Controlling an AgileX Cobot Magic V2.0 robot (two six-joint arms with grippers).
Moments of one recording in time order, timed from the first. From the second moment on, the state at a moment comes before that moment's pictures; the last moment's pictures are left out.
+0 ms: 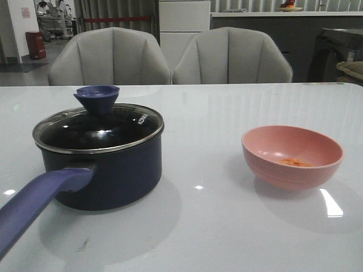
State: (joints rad) left arm -0.12 -0.01 0.01 0.00 -0.17 0.03; right arm 0.11 -0.01 0.03 -0.06 0.03 0.06
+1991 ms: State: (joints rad) left arm -0.12 0.22 -0.39 -0.12 0.42 0.03; right arm 0.11 -0.01 0.03 -0.06 0.03 0.06
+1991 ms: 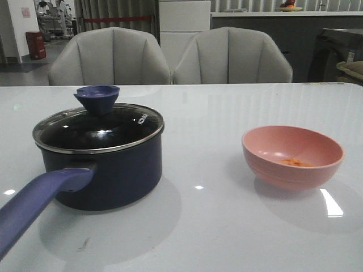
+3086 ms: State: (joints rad) left arm -0.24 1.27 -1.21 -0.11 1.03 -0.14; right arm 0.11 -0.01 0.03 -0.06 0.03 0.06
